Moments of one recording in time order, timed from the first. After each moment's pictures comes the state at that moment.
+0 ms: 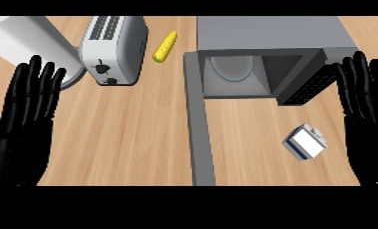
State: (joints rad) left arm 0.02 0.07 -0.02 -2.10 0.00 -0.01 0.00; right arm -0.01 -0.10 0.02 -2.10 0.02 -0.01 -0.02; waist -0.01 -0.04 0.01
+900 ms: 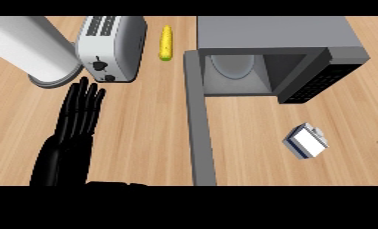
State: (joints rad) left arm 0.14 0.01 -0.22 -2.05 0.00 0.10 -0.03; right arm 0.46 -0.26 -0.27 -2.04 -0.39 0.50 -0.27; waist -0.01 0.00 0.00
